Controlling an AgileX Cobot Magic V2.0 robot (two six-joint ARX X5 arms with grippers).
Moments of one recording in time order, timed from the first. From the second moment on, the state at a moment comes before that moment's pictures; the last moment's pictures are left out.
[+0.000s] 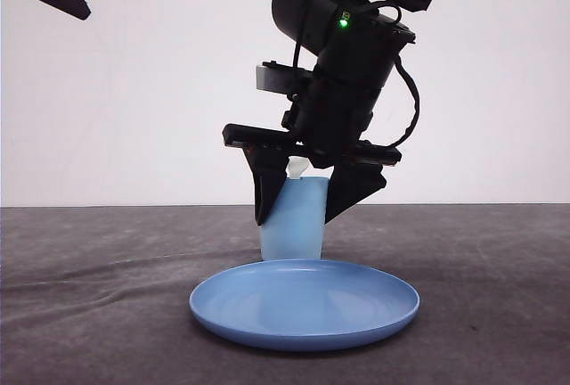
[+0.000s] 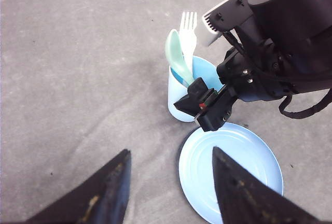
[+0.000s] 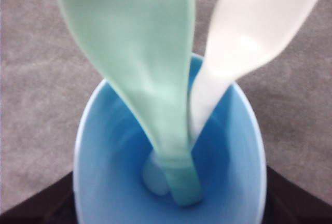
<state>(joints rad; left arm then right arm) -0.74 0.87 0.88 -0.57 -0.16 -0.28 0.71 1.82 1.19 -0.27 0.06 0.34</state>
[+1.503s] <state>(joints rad) -0.74 0.87 0.88 -0.57 -0.16 -0.28 0.97 1.38 0.88 -0.38 0.19 0.35</state>
